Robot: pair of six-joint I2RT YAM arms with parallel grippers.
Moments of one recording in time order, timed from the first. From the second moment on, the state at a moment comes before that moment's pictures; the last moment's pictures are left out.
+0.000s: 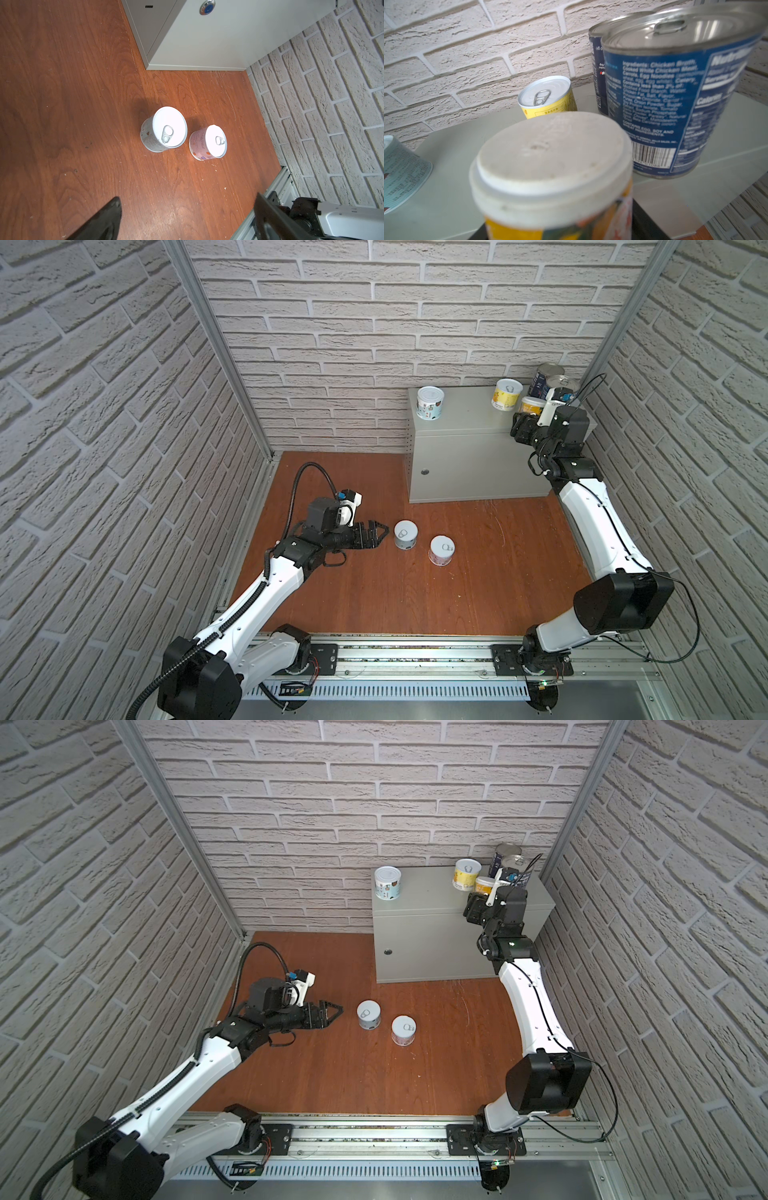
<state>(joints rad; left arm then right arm) -0.41 1.07 0.80 -0.37 0.45 -0.47 -0.05 1.55 1.61 -0.29 0.06 0.27</state>
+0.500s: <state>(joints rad) -0.41 1.11 0.80 -0.32 0.45 -0.49 -0.04 1.55 1.54 -0.20 0.03 0.27</state>
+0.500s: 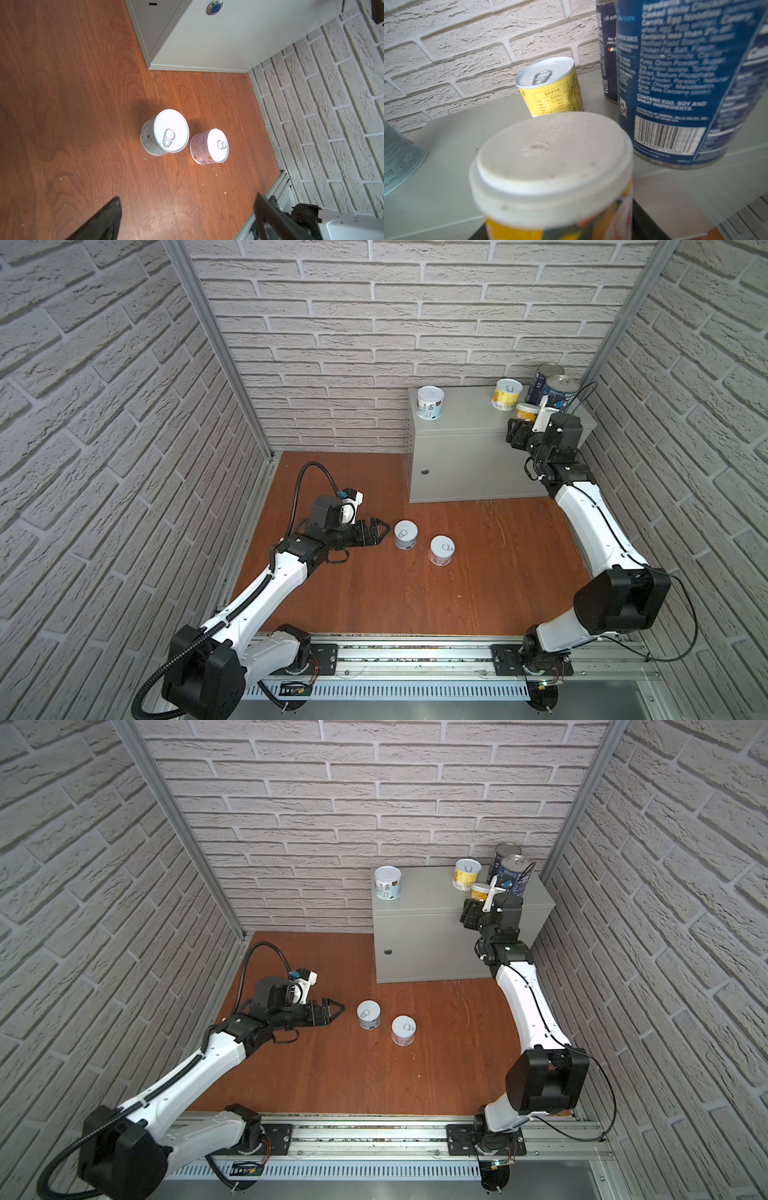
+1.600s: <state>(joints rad) -0.41 1.17 0.80 -0.29 0.45 -0.49 -0.01 1.69 1.63 -0.05 0.12 0.16</state>
